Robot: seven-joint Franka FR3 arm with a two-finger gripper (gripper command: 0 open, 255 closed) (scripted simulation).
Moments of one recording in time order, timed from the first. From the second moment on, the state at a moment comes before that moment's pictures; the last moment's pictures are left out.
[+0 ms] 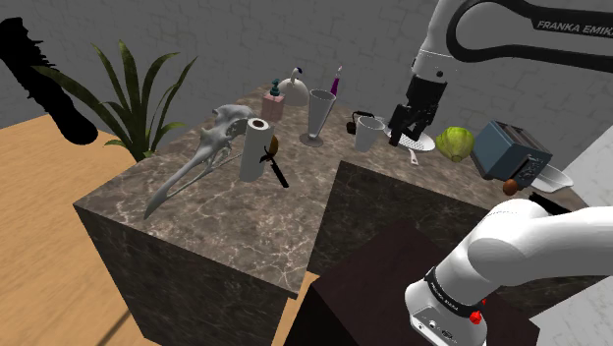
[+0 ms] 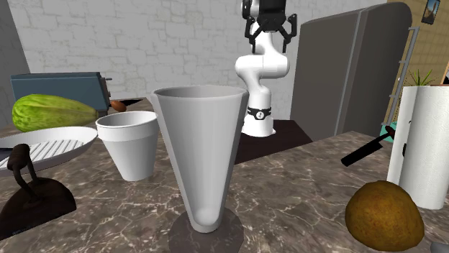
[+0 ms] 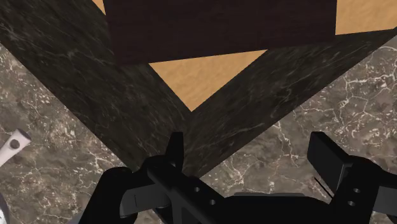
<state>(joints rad) -0.01 -0.75 -0.02 -2.45 -0.01 1.61 0.08</state>
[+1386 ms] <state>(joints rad) -0.09 -0.09 -0.22 -2.07 -0.05 1.92 -0.15</state>
